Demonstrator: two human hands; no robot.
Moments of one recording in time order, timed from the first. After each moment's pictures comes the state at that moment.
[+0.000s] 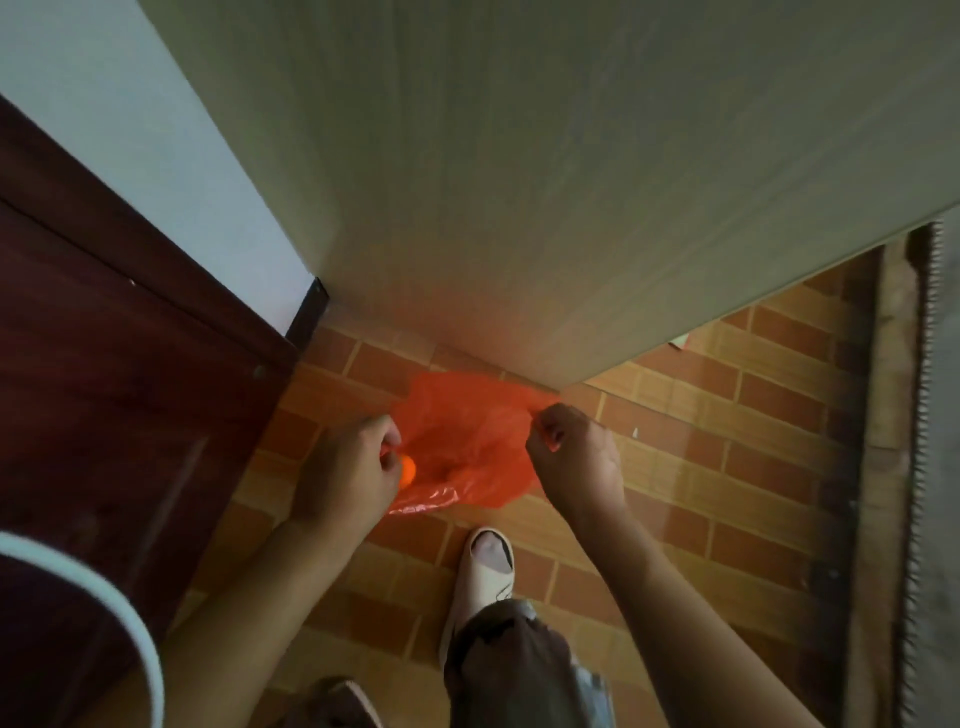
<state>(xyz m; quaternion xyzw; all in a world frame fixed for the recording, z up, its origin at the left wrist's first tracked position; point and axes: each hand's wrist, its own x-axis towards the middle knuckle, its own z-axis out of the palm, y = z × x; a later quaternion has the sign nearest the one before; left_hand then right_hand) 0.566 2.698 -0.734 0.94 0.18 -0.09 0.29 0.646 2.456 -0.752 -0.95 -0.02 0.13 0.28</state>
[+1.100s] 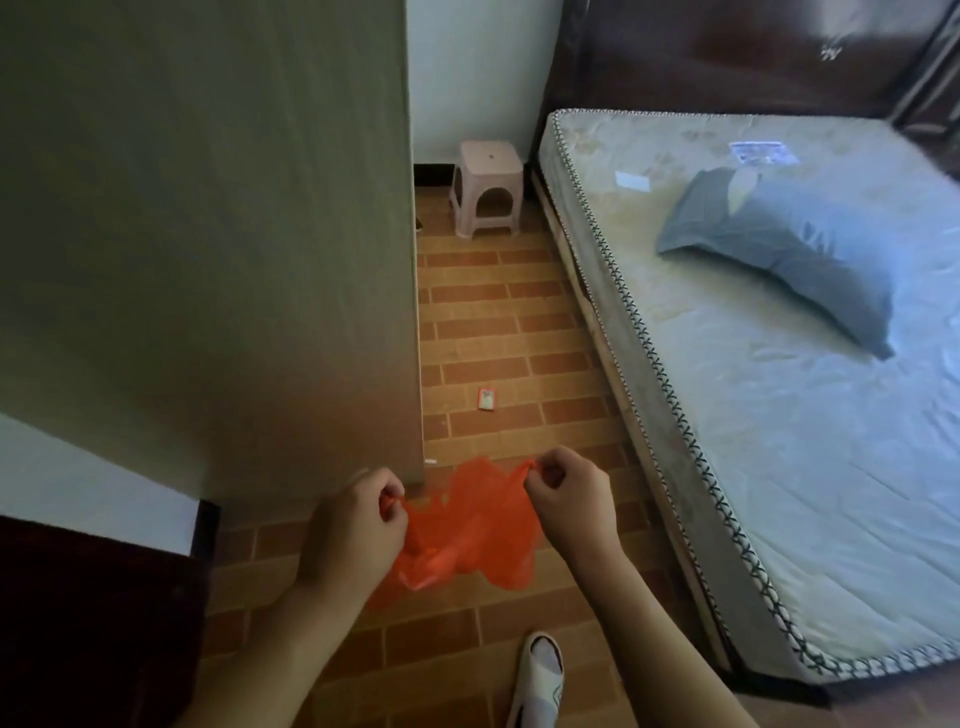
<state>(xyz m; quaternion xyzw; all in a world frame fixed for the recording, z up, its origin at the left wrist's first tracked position) 0.571 2.489 -0.380 0.95 -0.05 -0.05 0.32 0.550 2.248 -0.383 -0.90 0.23 -0.03 0.38</state>
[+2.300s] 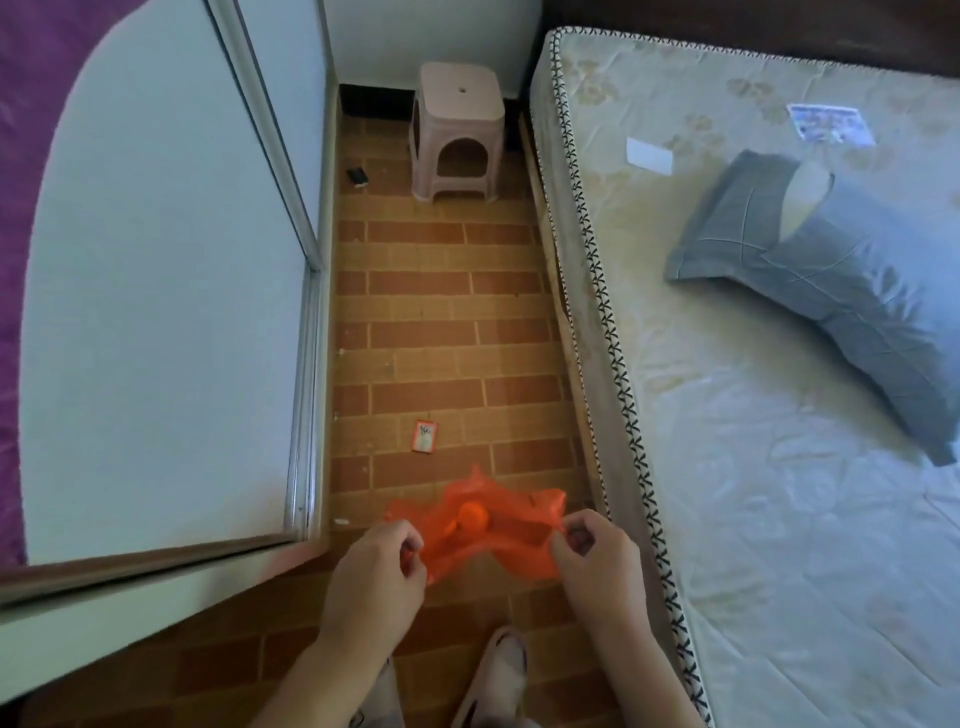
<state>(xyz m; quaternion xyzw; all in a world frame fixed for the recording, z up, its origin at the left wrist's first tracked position) 0.838 2.227 -0.543 0.91 -0.02 -0.22 0.34 0.807 1.981 -0.520 -0.88 0.33 0.09 0.34</state>
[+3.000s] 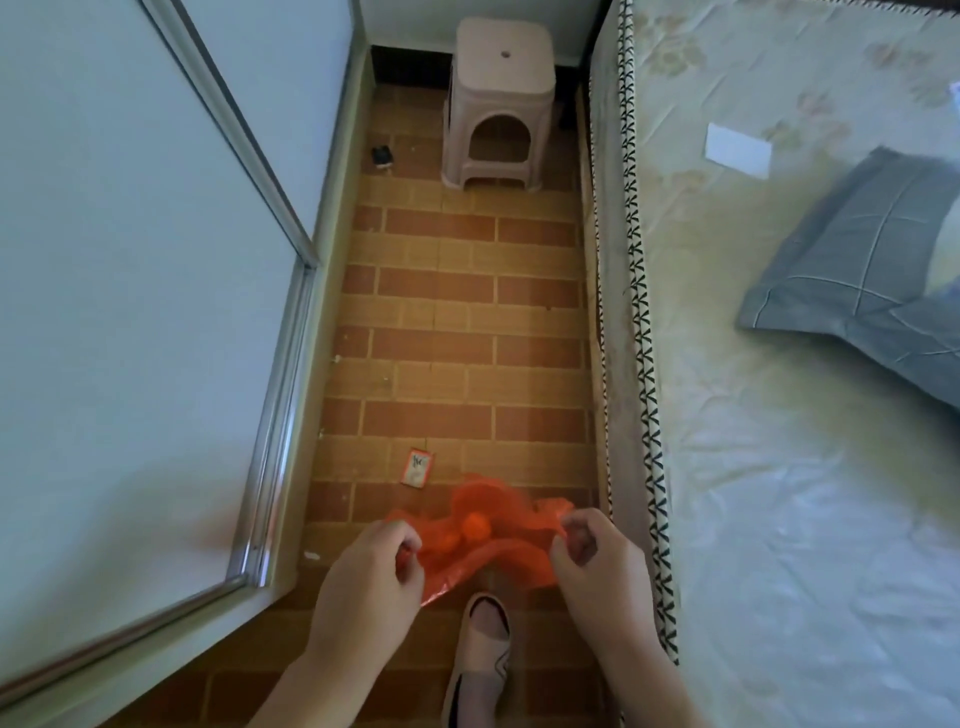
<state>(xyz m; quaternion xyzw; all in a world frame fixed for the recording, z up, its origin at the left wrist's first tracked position) 0.966 2.117 -0.634 0.93 0.04 -0.19 0.31 0.966 1.865 -0.626 -0.90 0.24 0.13 0.34</state>
